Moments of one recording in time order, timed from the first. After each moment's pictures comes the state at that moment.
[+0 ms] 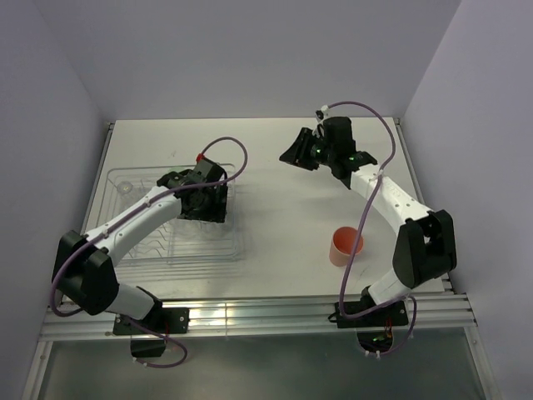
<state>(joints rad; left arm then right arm) -0.60 1.46 1.15 -0.88 -0.24 -0.45 0.33 1.55 1.23 -0.19 -0.37 0.66</state>
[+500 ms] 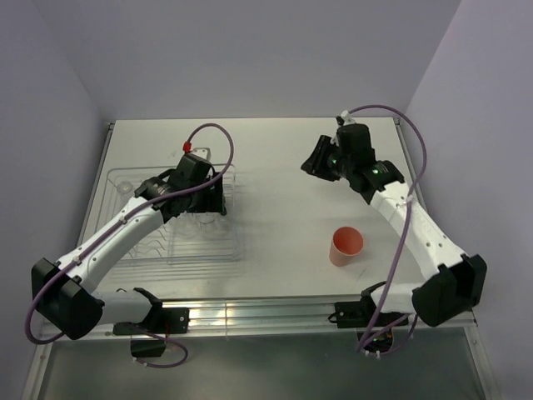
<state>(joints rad) -0.60 1.28 1.15 -0.81 -0.25 -0.48 0.36 1.32 1.23 -0.52 -0.12 0.60</state>
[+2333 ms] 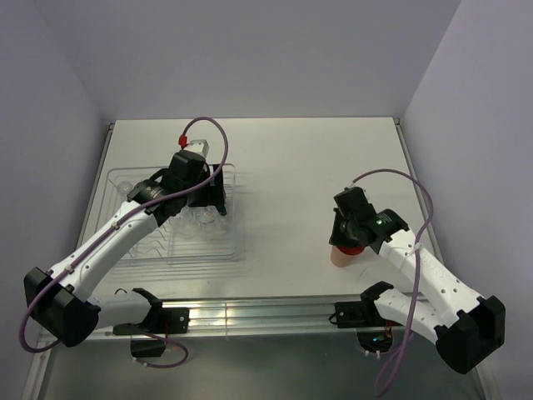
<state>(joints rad) -0.59 1.23 1.15 -0.69 -0.20 -0.49 0.48 0.95 0.77 -0.92 0.09 0.67</state>
